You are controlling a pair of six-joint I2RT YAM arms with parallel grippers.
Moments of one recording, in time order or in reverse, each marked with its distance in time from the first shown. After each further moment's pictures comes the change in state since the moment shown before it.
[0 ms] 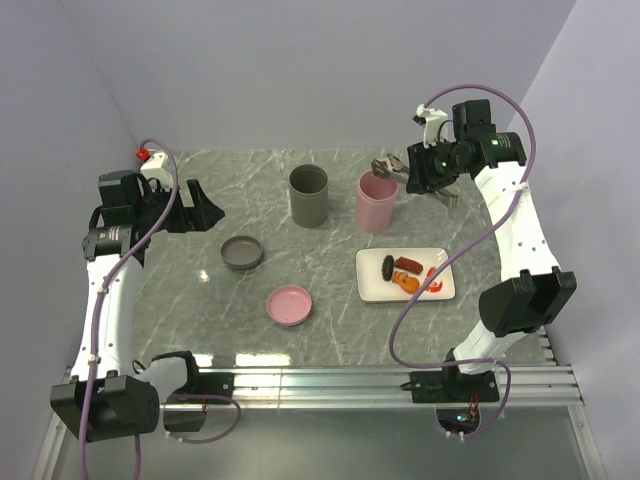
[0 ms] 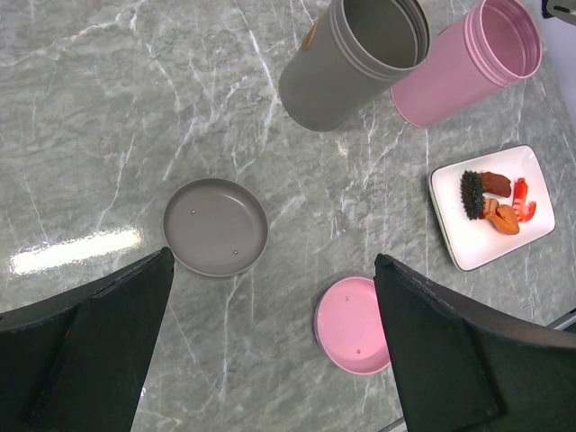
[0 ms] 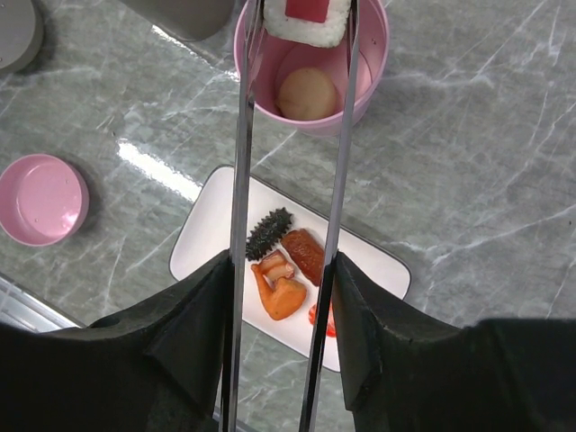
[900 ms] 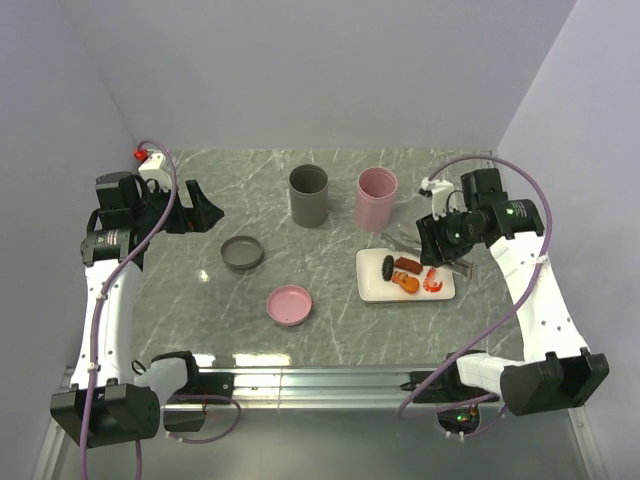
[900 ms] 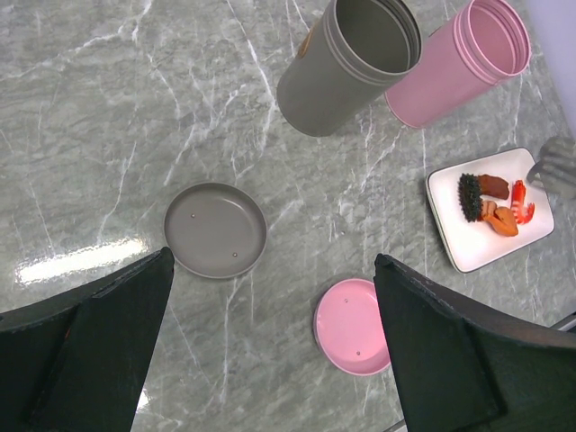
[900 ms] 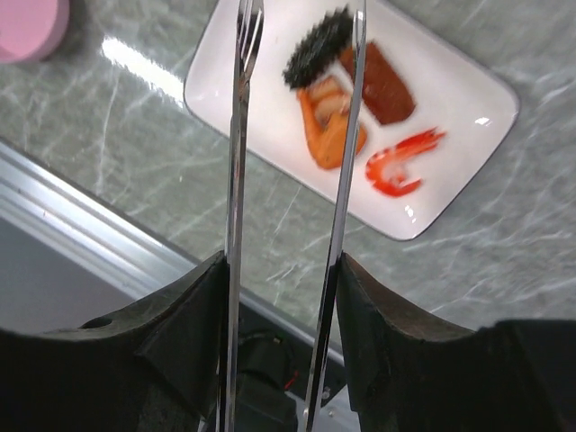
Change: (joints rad) left arm 0.000 -0.028 0.000 0.000 -0.001 0.001; right arm -0.001 -0.444 -0.526 -0.104 0.023 -0.093
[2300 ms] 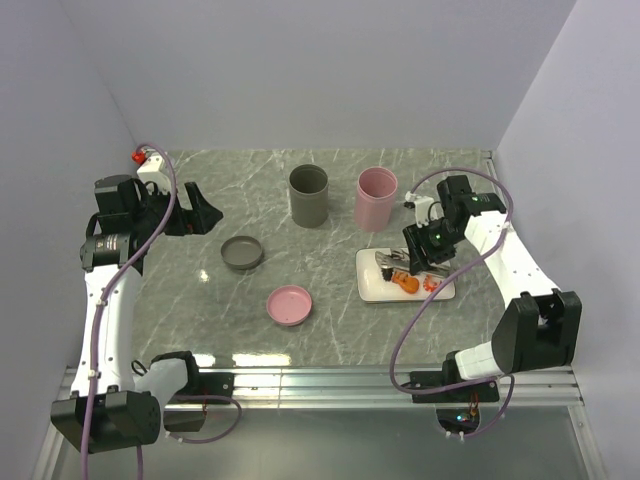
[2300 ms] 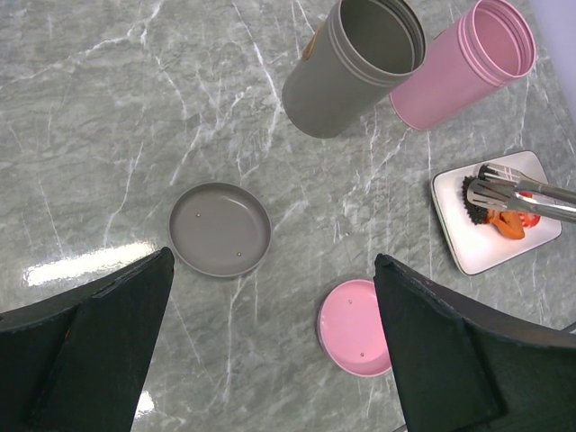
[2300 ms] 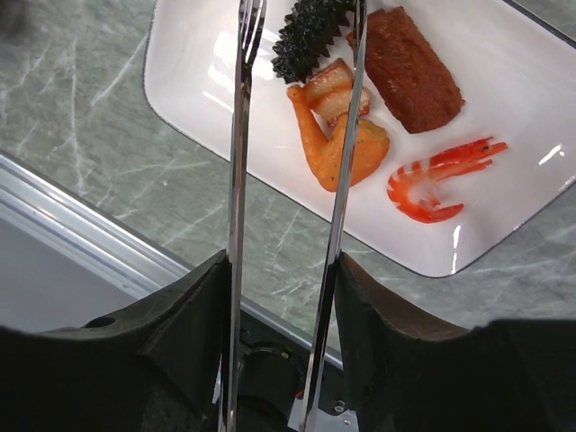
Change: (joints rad) left arm 0.000 -0.031 -0.017 0.003 -0.017 0.000; right arm 0.008 0.210 -0.159 0.119 -0.013 0.020
